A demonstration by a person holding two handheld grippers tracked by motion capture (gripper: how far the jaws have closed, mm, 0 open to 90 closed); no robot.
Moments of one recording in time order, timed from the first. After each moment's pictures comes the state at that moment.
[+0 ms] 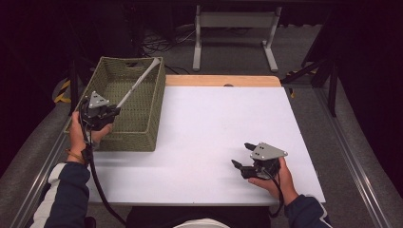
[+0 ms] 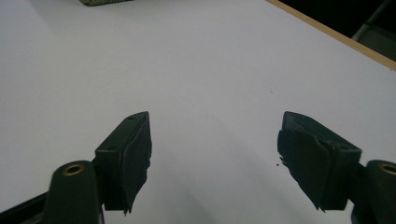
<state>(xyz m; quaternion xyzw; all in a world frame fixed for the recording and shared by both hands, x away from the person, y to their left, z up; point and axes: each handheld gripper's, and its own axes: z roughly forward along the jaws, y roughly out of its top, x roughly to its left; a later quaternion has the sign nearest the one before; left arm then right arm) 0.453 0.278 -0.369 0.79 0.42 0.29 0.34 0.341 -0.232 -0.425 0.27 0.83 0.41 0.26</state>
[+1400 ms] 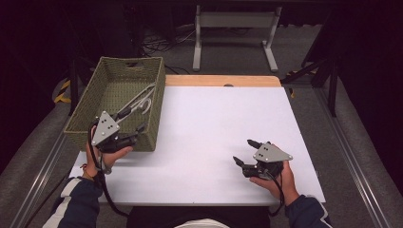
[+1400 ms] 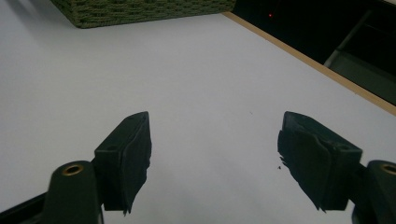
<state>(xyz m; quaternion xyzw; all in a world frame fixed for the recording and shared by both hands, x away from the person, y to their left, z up) 0.375 0.218 -0.363 0.74 0.25 0.35 0.52 0.334 -0.235 -0.417 0.26 0.81 0.43 0.30</state>
